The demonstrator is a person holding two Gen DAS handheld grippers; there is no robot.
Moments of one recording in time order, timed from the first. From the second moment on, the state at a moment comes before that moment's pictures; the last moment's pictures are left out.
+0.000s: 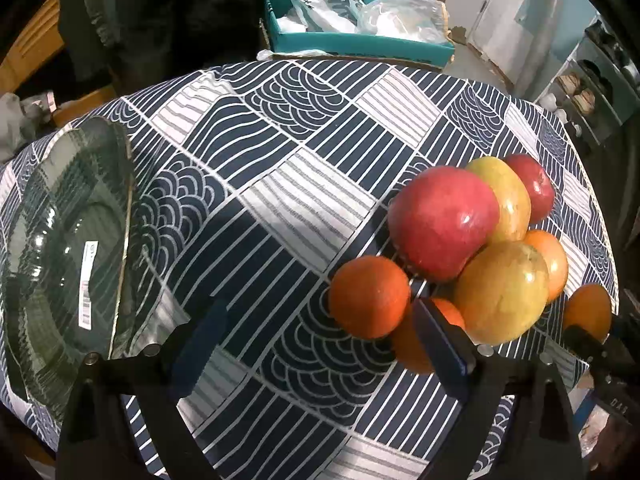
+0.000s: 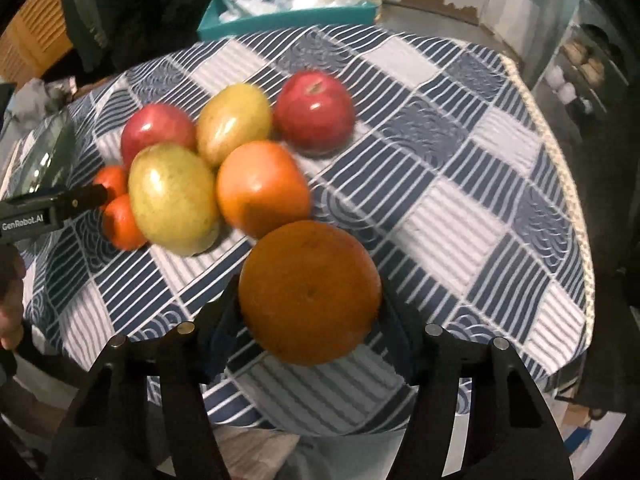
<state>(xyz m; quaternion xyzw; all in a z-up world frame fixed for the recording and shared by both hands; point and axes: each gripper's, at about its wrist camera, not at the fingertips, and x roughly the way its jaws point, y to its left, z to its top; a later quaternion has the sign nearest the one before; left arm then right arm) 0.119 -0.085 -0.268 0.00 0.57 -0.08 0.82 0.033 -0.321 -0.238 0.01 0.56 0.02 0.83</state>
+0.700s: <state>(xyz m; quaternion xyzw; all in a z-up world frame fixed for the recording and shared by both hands) 0.124 -0.105 -0.274 -0.02 0.56 -0.14 0.81 0.058 -0.356 -0.237 0.04 0.53 -0.01 0.85</state>
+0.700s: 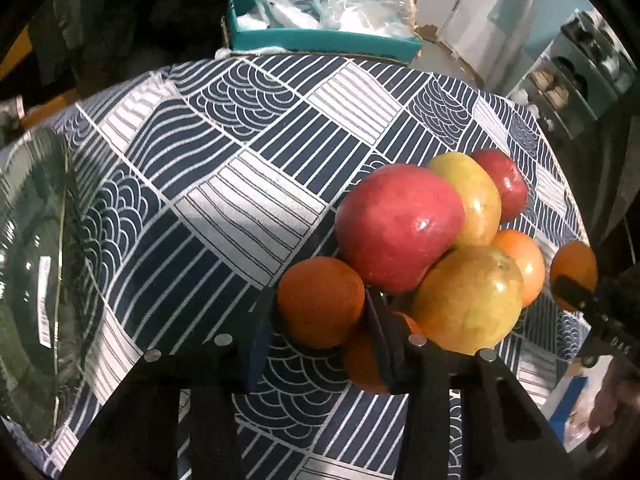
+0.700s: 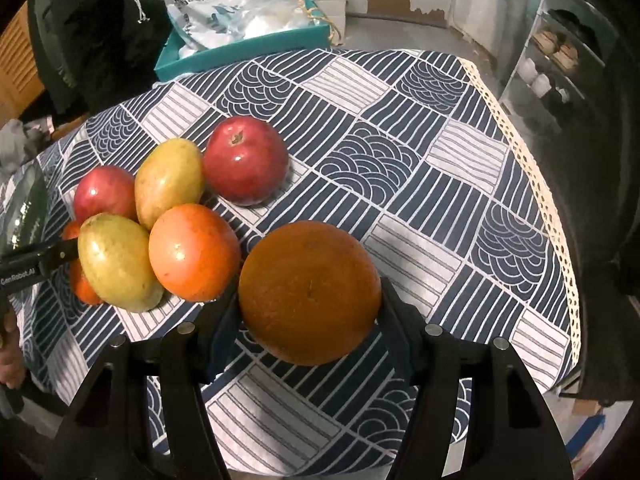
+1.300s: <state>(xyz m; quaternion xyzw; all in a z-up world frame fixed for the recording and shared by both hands) 0.103 -0.097 -0.211 0.01 0.48 -0.11 0.87 0.058 -0.331 -0.185 0.00 0.45 0.00 0.89</state>
